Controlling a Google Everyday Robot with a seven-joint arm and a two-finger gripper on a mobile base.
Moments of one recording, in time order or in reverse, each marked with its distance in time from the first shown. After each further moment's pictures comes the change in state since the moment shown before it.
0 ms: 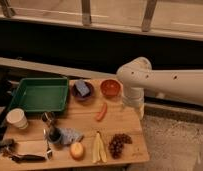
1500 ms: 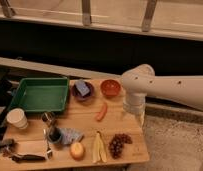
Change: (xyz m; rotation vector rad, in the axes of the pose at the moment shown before) arm 0.039 -0.012 0.033 -0.046 0.124 -0.002
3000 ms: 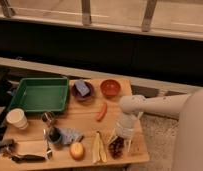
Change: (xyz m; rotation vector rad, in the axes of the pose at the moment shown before) arm 0.065 0.026 0.137 -0.068 0.367 -0.098
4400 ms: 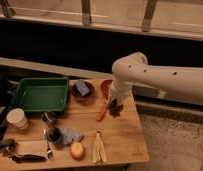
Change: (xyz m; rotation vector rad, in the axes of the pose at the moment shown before) arm -0.028 0.091 -0.236 -0.129 -0.549 -0.130
